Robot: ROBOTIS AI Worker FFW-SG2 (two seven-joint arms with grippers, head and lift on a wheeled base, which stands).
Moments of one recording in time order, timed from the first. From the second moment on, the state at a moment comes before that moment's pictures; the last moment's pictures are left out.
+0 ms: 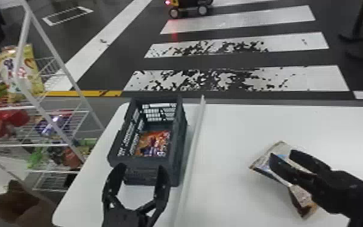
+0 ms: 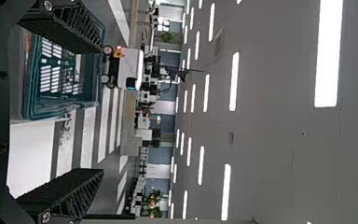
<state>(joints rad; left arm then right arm) 0.72 0.21 -0.03 -1.86 0.19 -0.67 0.07 0.27 -0.12 0.08 -2.02 -0.38 0.64 0.41</state>
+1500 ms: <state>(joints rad) 0.72 0.21 -0.03 -1.85 0.19 -0.67 0.07 0.06 -0.09 0.08 -1.59 -0.23 0.51 0.36</state>
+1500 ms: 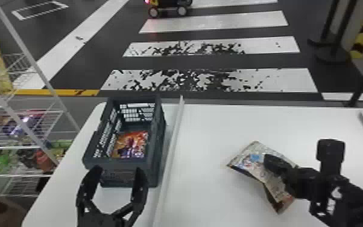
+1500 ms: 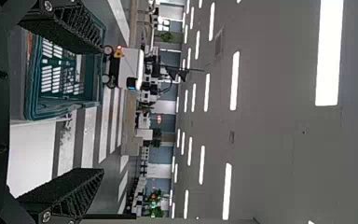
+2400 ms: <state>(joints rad) 0.72 0.21 -0.03 -1.85 0.19 -0.66 0.07 0.10 -0.07 0.05 -1.69 -0.25 0.61 0.21</state>
